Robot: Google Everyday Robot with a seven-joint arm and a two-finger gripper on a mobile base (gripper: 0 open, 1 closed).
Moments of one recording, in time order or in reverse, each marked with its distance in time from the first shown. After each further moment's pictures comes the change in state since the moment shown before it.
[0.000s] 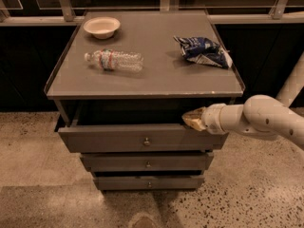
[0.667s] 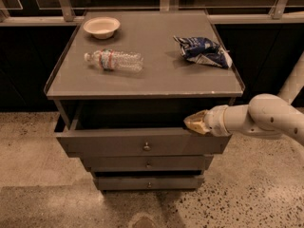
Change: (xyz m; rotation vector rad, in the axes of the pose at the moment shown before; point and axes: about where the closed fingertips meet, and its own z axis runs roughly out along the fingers) arm 0.007 0.009 -0.007 -0.069 0.013 0.015
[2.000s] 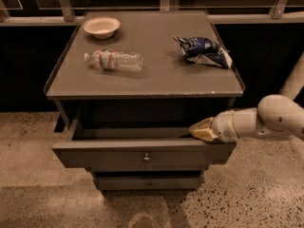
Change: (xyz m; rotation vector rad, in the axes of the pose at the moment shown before) arm 0.028 0.017 -0.018 -0.151 0.027 0.056
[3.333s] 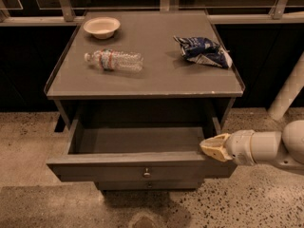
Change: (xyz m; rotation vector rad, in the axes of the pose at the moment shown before) arm 0.018 0.058 -0.050 0.134 -0.022 0.050
